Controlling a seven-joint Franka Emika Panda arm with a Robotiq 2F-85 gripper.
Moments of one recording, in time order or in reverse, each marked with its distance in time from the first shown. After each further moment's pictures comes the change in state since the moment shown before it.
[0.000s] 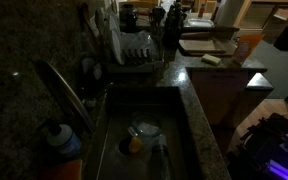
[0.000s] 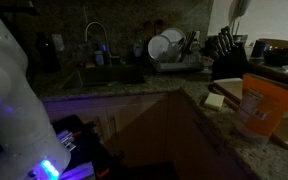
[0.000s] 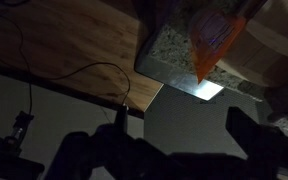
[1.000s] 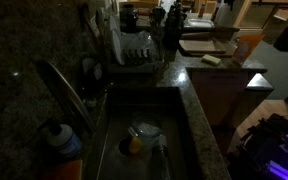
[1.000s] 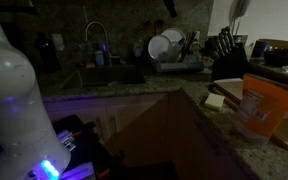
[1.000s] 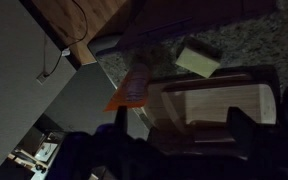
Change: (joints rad) arm 0.332 0.035 0.236 -0.069 -0.156 -0.052 -0.173
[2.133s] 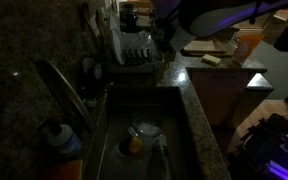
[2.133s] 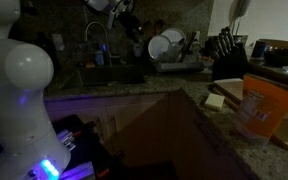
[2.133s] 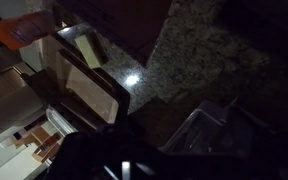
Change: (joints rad) arm 0.469 0.422 -0.016 0.222 -0.087 0.052 -0.281
